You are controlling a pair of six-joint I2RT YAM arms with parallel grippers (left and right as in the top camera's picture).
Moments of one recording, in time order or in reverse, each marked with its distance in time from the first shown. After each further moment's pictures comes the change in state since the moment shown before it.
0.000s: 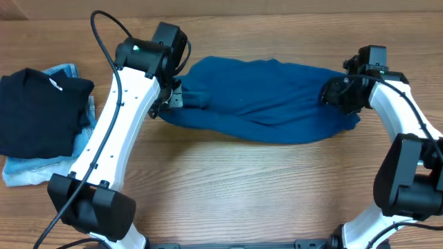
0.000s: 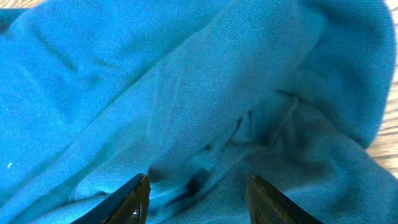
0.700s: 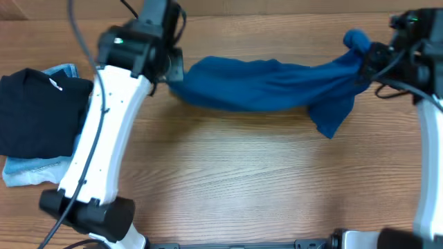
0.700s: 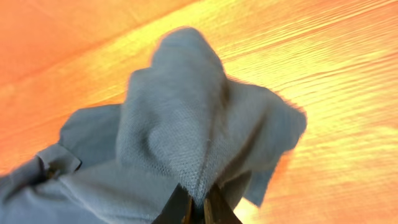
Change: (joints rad) left arm 0.007 -0.008 0.264 0.109 0.015 0.092; right arm 0.000 -0.362 0.409 -0.414 0.061 0.000
